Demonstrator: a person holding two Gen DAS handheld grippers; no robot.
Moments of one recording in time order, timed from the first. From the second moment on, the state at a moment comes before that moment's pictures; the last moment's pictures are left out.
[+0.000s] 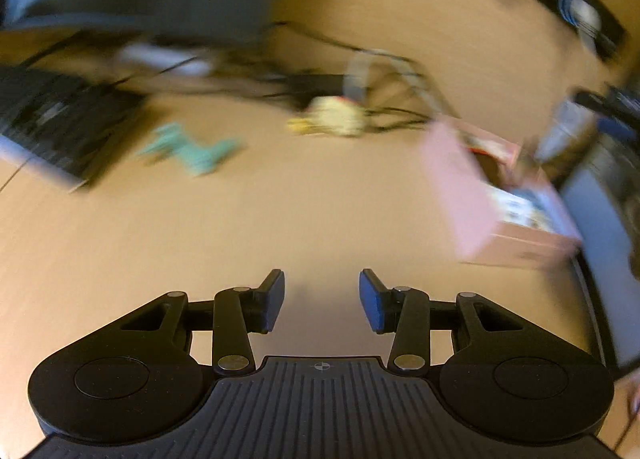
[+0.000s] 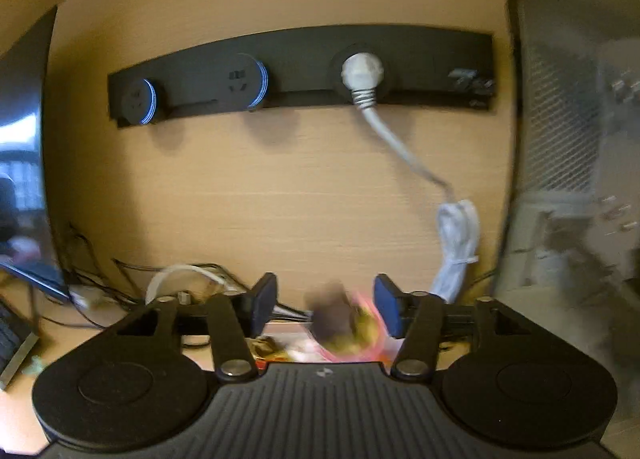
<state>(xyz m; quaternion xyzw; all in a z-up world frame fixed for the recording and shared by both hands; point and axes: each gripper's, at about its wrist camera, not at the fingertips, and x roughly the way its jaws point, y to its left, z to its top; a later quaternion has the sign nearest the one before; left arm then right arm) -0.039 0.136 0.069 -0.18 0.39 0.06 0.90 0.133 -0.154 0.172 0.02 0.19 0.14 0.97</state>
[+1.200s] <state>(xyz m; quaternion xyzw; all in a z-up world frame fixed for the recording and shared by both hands) -0.076 0.294 0.084 -0.24 0.36 0.07 0.90 0.217 0.049 0.060 -0.01 0.35 0.11 0.93</state>
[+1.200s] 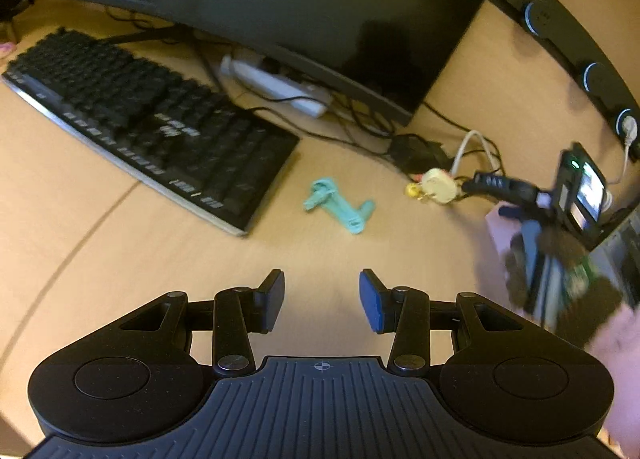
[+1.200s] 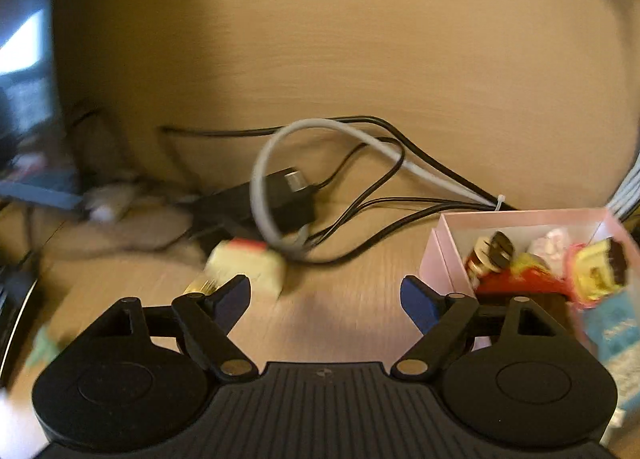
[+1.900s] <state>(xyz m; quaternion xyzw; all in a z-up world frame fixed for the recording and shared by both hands) -0.108 0.333 0.079 -0.25 0.36 0.08 0.89 0.187 0.078 0.032 -0.05 0.33 0.14 0.93</state>
